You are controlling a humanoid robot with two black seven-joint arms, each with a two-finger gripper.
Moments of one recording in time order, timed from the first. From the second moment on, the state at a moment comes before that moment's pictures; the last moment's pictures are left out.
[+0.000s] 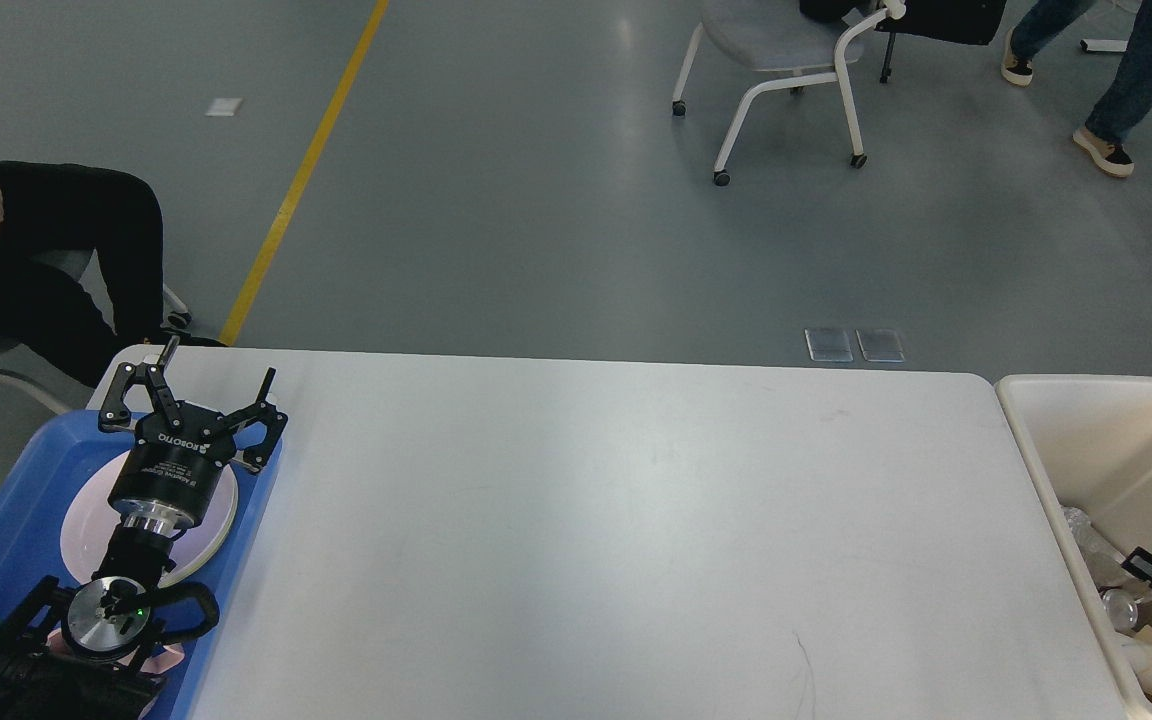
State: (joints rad) left arm -0.34 0.16 -1.43 -0.63 0.10 -0.71 -0.11; right arm 0.54 -0.37 -0.95 0.00 0.15 0.08 -0.08
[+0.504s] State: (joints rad) left arm -0.34 0.16 -1.43 -0.63 0.10 -0.71 -0.11; right arm 0.52 -0.34 -0.94 -0.03 0.14 0.01 -0.08
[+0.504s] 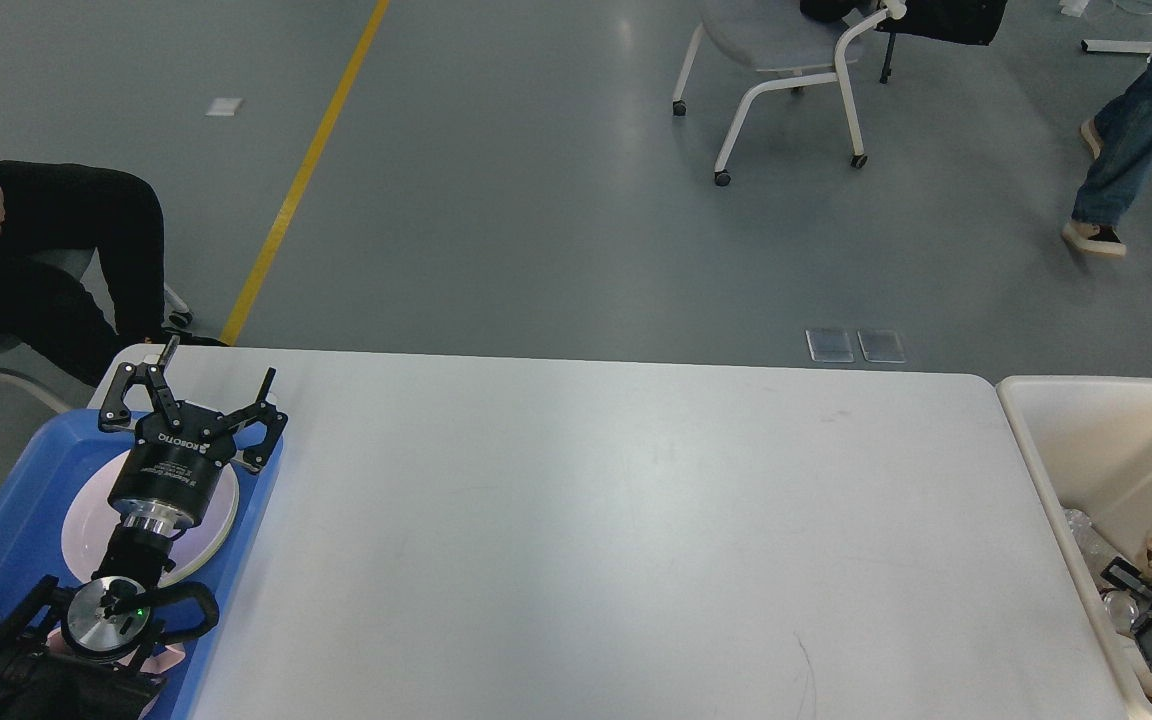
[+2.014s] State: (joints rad) left arm -0.34 0.16 -1.43 -0.63 0.10 -0.71 -0.11; right arm 0.60 -0.64 0.76 0.83 0.18 0.09 0.13
